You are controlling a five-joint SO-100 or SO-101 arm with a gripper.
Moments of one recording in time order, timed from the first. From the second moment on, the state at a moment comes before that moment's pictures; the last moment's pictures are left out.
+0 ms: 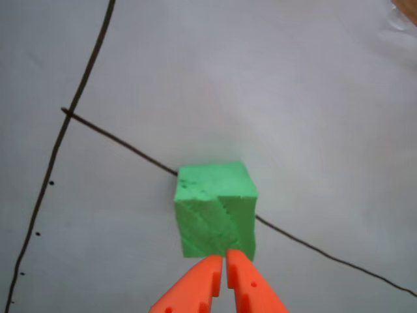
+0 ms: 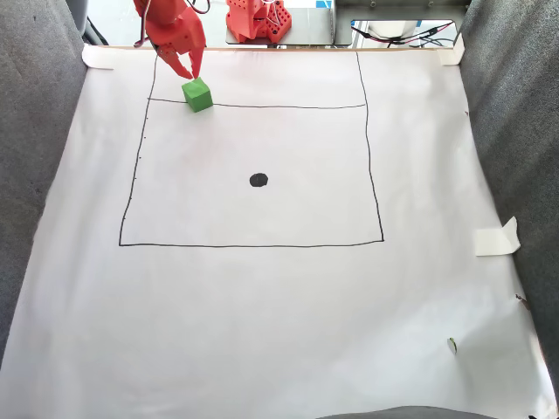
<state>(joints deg) 31.1 94.5 104.2 80.9 36.8</state>
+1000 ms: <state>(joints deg) 27.8 94.7 108.2 82.8 31.3</state>
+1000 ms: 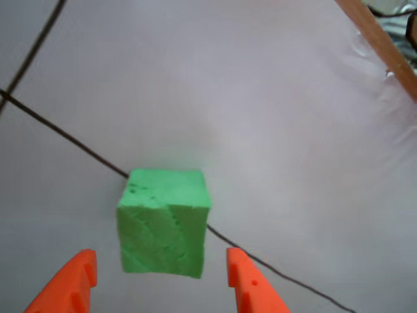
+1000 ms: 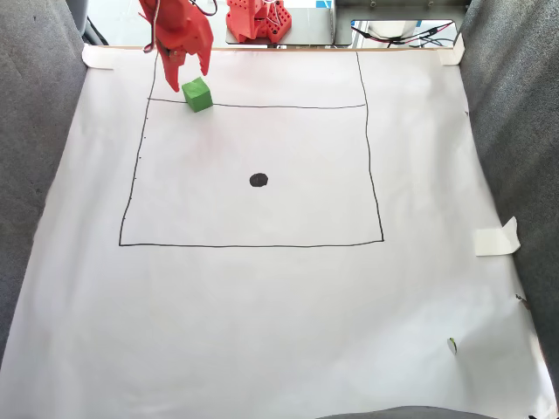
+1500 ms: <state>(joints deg) 27.8 94.7 115.0 74.0 28.9</state>
